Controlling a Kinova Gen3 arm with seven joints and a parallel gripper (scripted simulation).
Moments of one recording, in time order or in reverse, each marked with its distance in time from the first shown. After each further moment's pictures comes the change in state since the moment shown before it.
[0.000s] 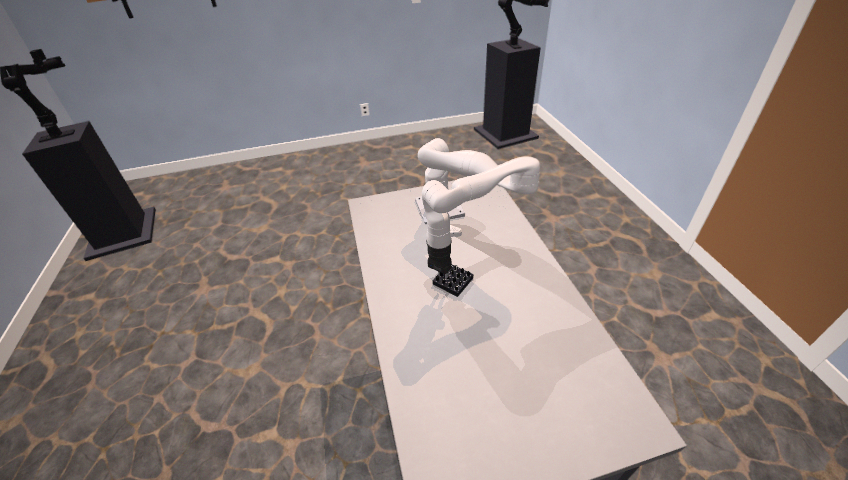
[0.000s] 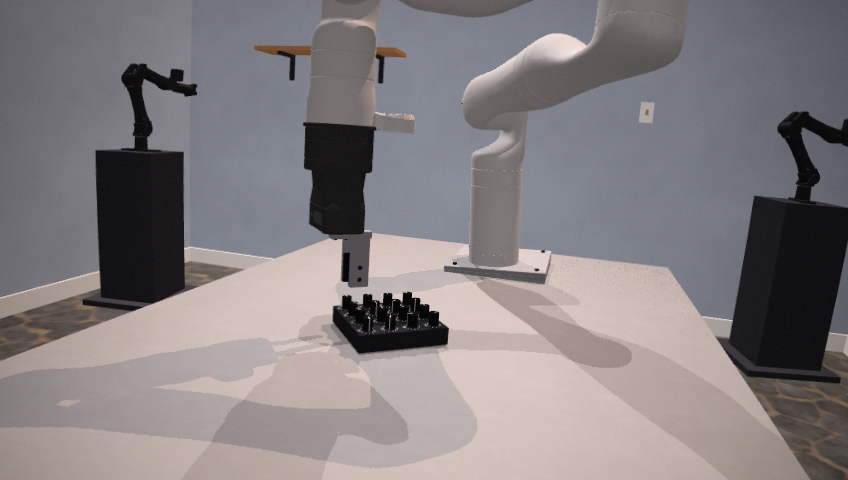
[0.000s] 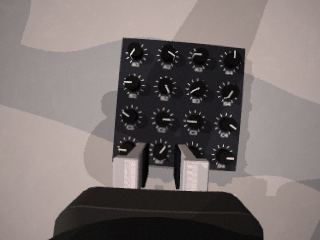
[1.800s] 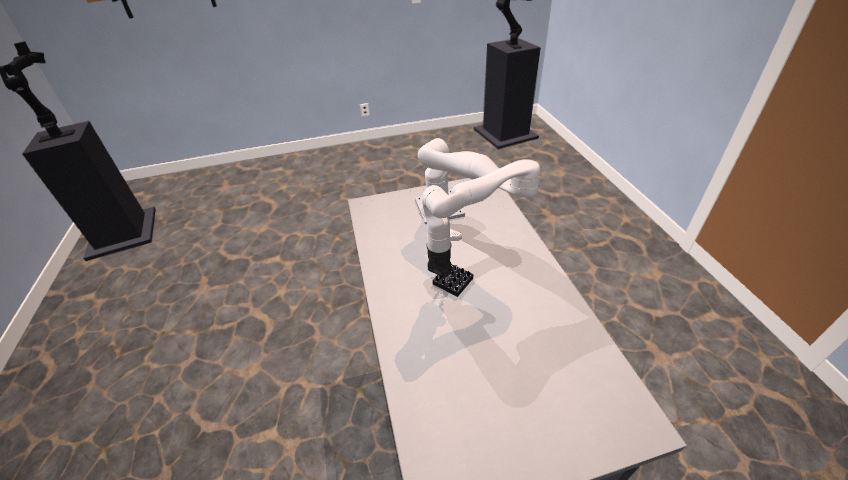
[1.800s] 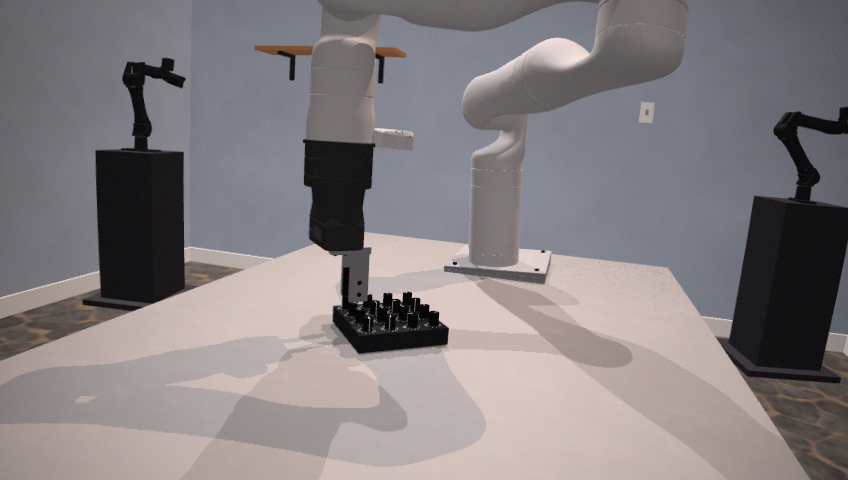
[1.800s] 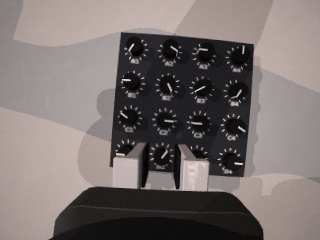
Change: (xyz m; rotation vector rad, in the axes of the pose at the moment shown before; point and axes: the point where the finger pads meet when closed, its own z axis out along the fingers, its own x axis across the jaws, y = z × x) arm -0.001 -0.001 0.018 0.002 -0.004 0.001
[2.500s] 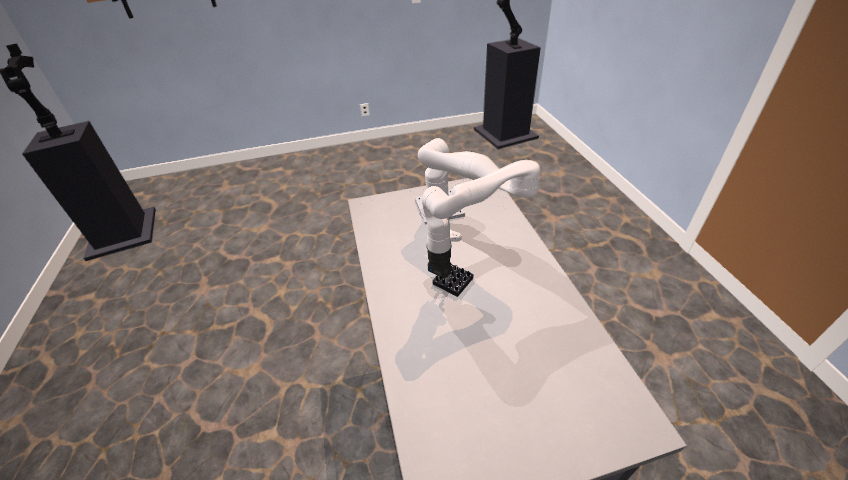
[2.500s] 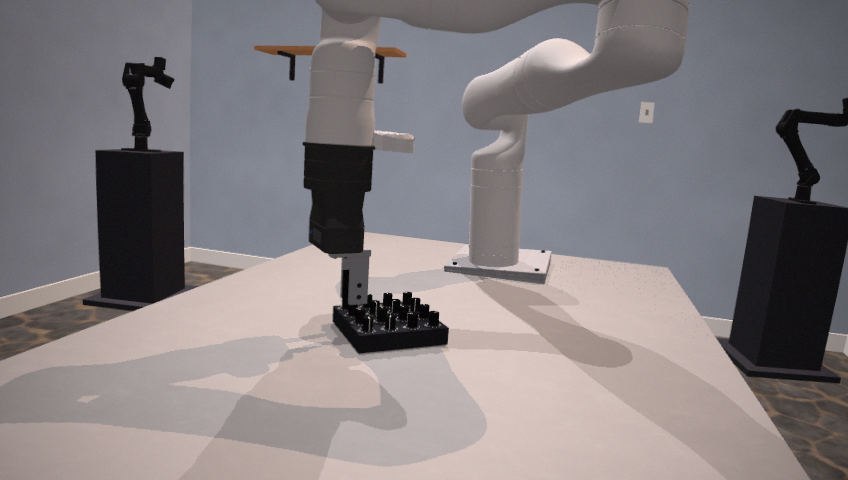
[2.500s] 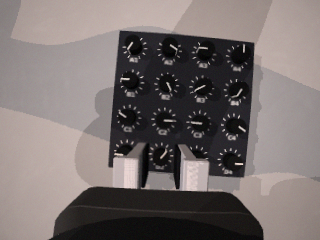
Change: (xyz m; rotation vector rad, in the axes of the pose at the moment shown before) arm 0.001 0.000 0.003 -0.001 0.002 0.000
